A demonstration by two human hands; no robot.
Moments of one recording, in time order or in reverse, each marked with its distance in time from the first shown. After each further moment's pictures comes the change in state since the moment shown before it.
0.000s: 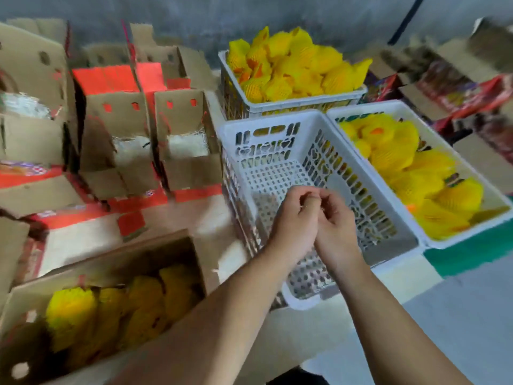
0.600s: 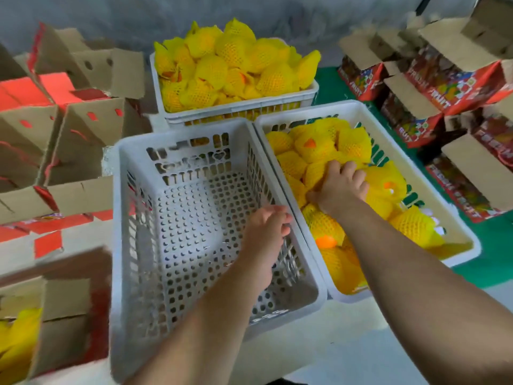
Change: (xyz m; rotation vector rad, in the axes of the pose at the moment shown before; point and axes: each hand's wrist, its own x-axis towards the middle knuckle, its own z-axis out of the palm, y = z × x) left_hand 0.088 -0.013 0.190 -0.125 0.114 -0.381; right_hand 0.268 0.138 -0.171 -1.120 -0.116 0.151
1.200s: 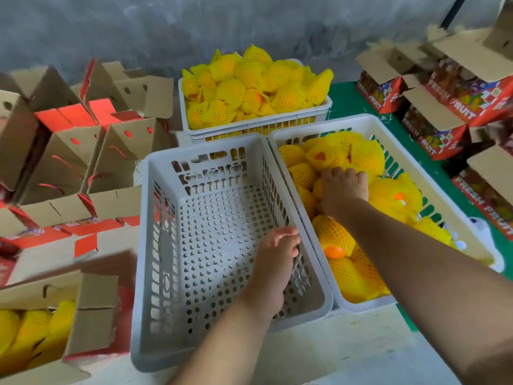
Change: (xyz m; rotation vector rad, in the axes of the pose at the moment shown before) left_hand -0.031 -0.013 0.007 0.028 0.051 0.009; right_hand 0.009 -0.012 -0.009 -0.285 0.128 -0.313
